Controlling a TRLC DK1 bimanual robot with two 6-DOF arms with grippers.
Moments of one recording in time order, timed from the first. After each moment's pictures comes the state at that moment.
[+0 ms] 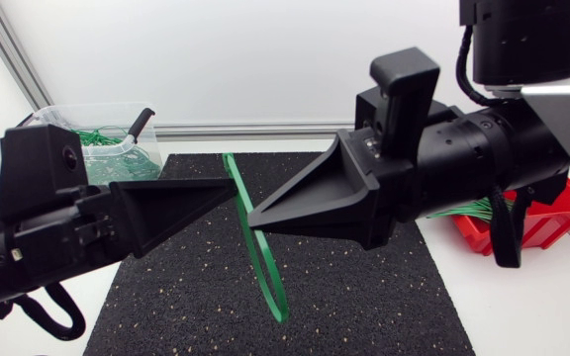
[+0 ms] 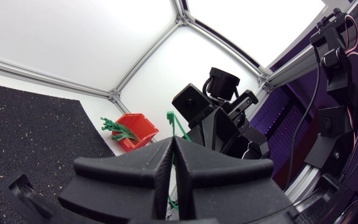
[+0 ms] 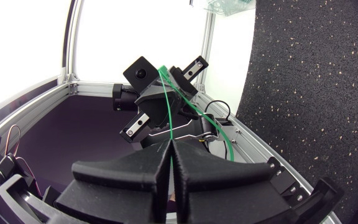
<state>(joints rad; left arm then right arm) -0.62 0.80 0.48 0.37 0.59 -0.77 0.66 1.15 0.95 -0.22 -1.03 1.11</state>
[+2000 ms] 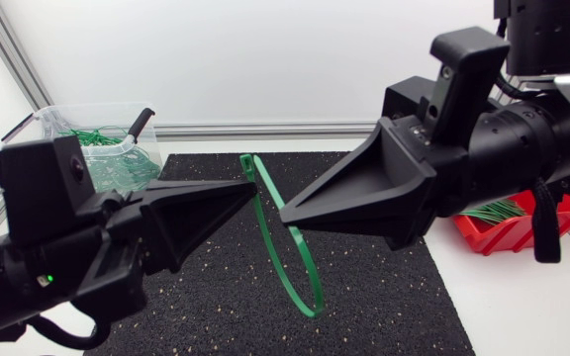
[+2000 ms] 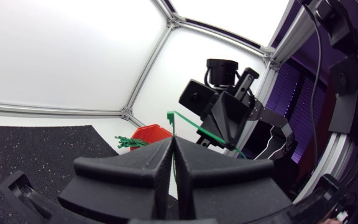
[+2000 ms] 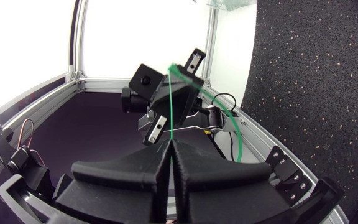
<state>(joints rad) -0.78 0.81 0.49 0.37 0.34 -0.50 0.58 1.11 0.95 -0.29 -1.16 1.10</state>
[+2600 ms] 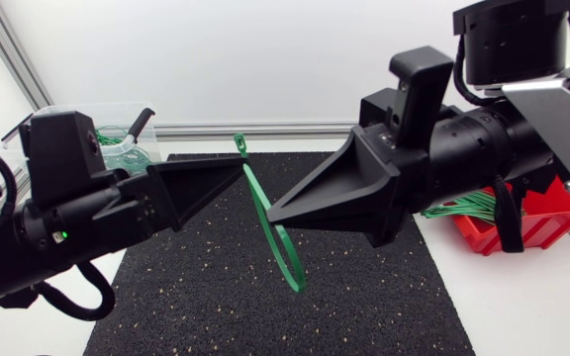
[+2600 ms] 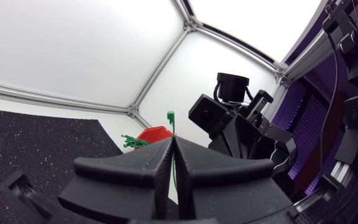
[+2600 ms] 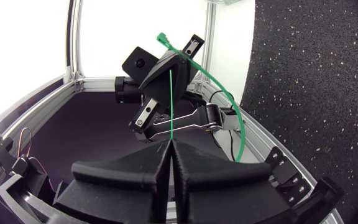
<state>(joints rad) -0.66 0.90 0.52 0.41 0.44 -0.61 0.57 1.20 0.95 -0.24 -1.20 1.09</state>
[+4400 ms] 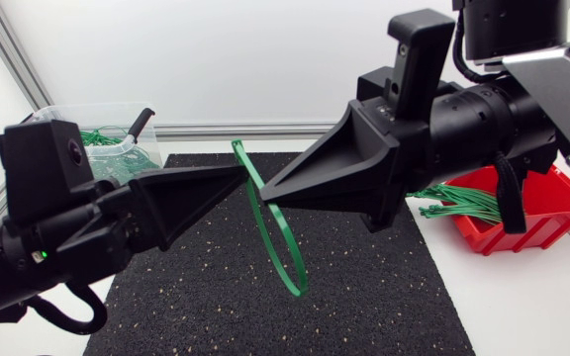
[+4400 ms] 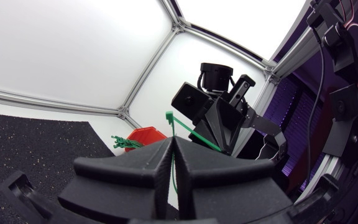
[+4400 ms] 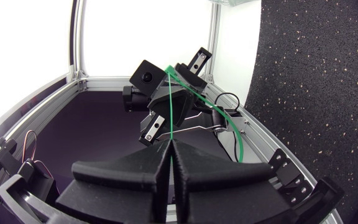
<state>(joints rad) -0.70 0.84 0.50 0.42 0.44 -0.61 0.57 1.23 1.03 -0.27 -1.21 1.09</state>
